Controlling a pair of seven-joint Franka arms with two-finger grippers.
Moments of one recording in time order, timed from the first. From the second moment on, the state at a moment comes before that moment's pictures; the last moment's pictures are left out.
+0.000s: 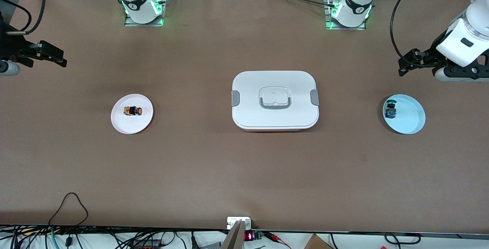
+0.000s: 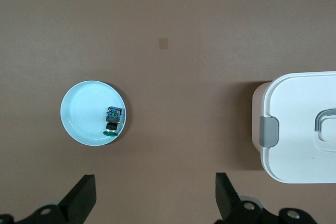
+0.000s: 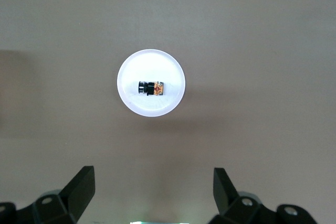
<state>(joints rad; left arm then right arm) -0.02 -0.03 -0.05 -1.69 0.02 1.66 -0.08 -0.02 0.01 0.00 -1.59 -0.01 1.53 -0.04</state>
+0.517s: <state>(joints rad) -0.02 -0.03 -0.05 -1.69 0.02 1.66 -0.08 -0.02 0.00 0.00 -1.59 -0.01 1.53 -0.04</state>
